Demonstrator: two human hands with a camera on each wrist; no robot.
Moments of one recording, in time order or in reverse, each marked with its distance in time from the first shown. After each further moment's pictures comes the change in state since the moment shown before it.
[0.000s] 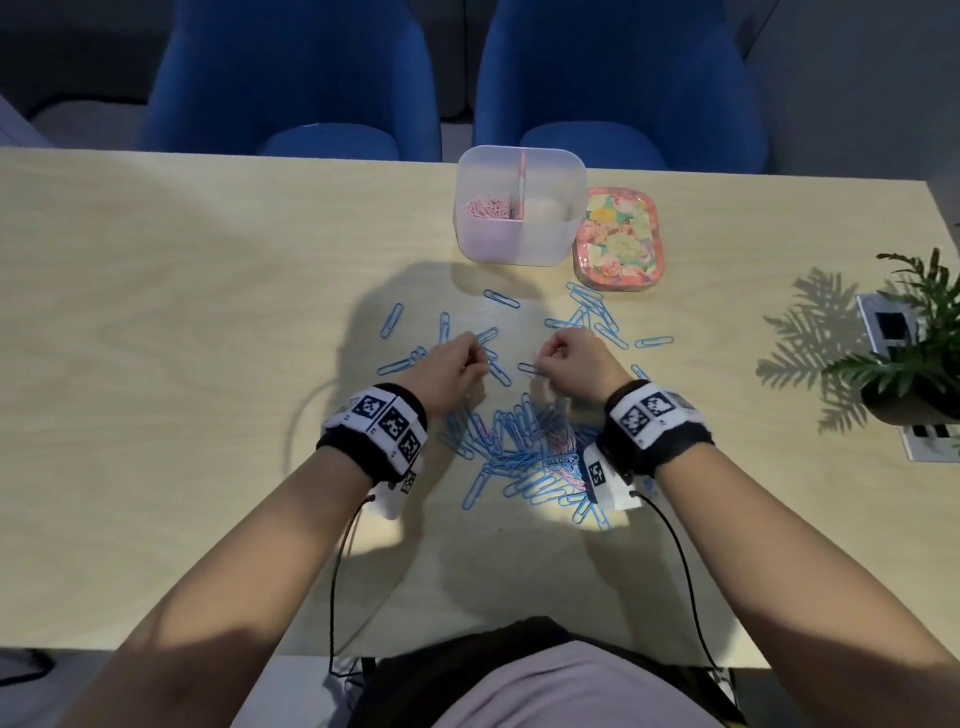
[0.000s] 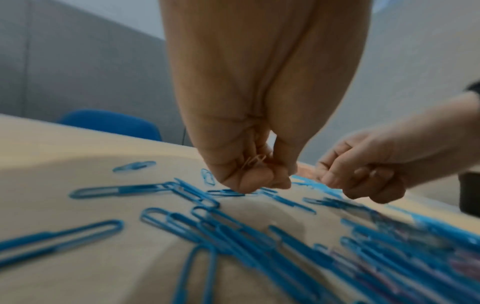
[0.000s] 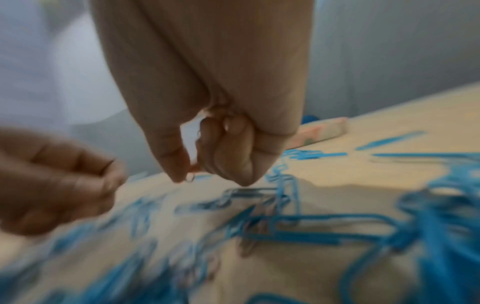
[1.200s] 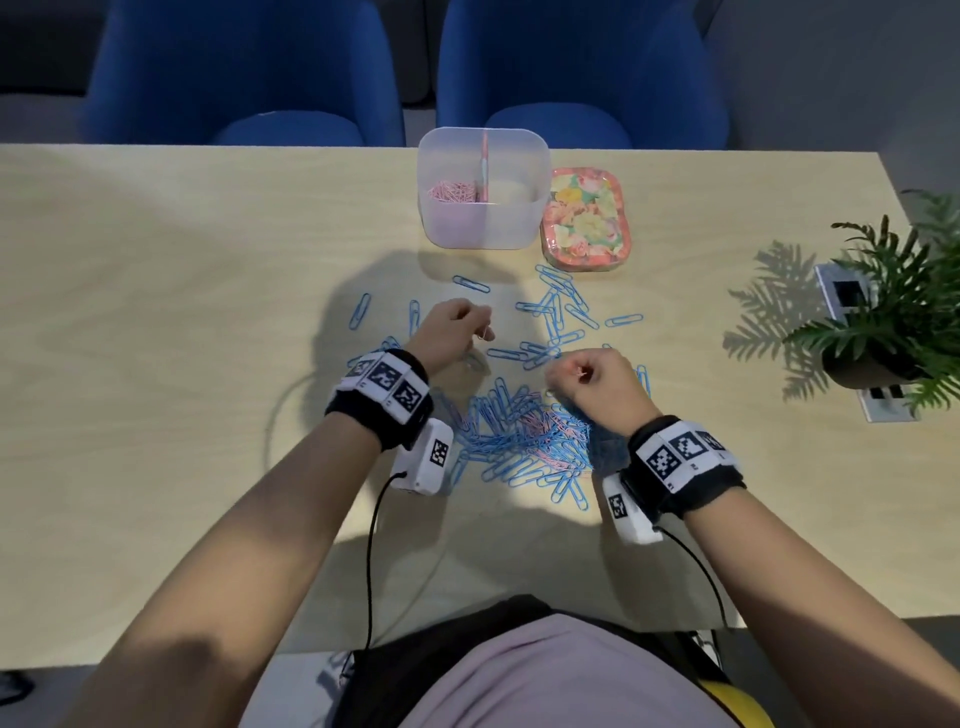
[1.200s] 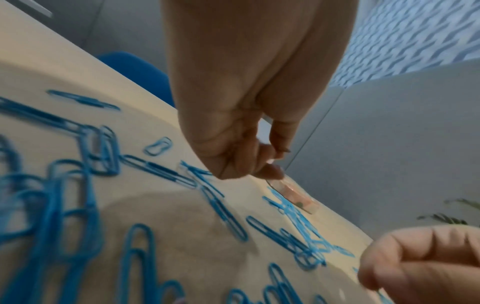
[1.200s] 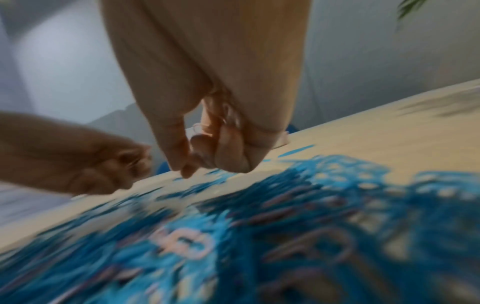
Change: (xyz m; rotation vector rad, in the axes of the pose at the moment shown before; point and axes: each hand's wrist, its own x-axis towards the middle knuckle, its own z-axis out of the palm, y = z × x) left_hand 0.026 0.033 0.006 -0.552 0.064 -0.102; right_hand -0.049 0.044 -0.008 0.194 0.109 -0.008
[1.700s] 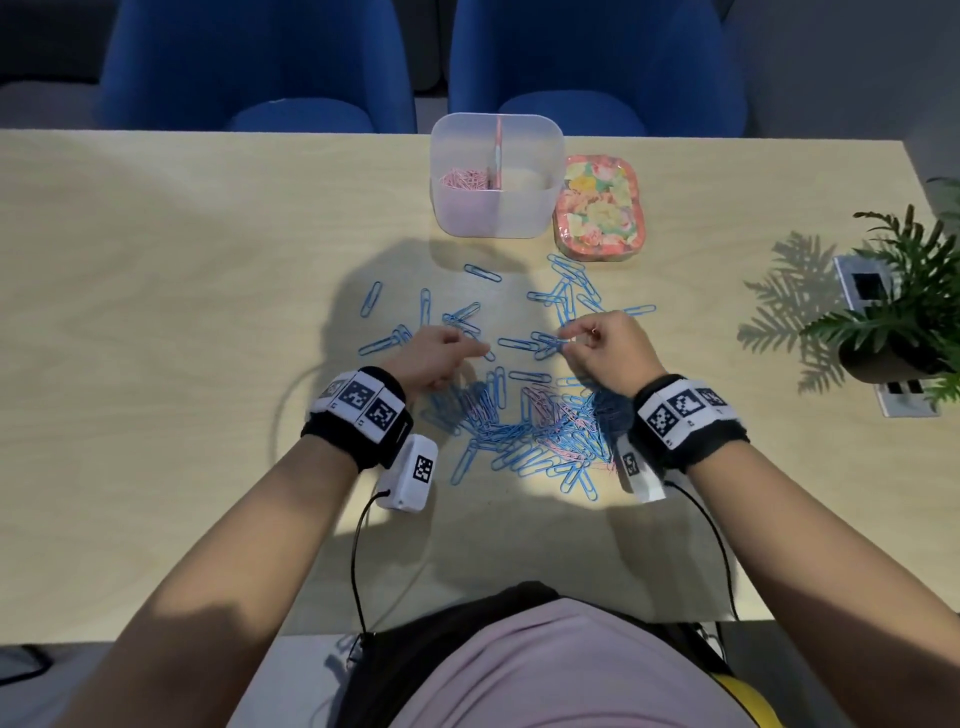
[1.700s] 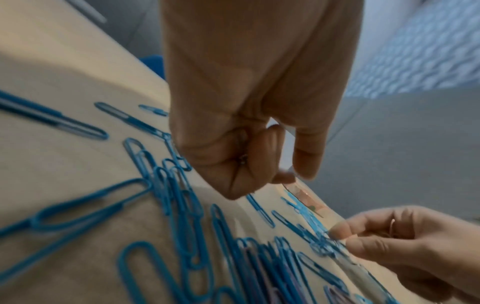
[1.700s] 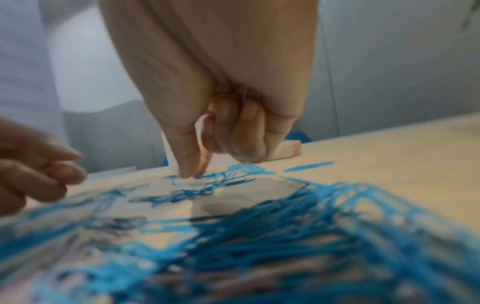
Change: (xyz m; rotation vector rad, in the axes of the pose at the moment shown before) left_hand -0.024 -0.029 -0.016 -0.069 -0.109 -0.222; right_hand 0.023 -0.013 -0.009 -0.263 0.022 0.000
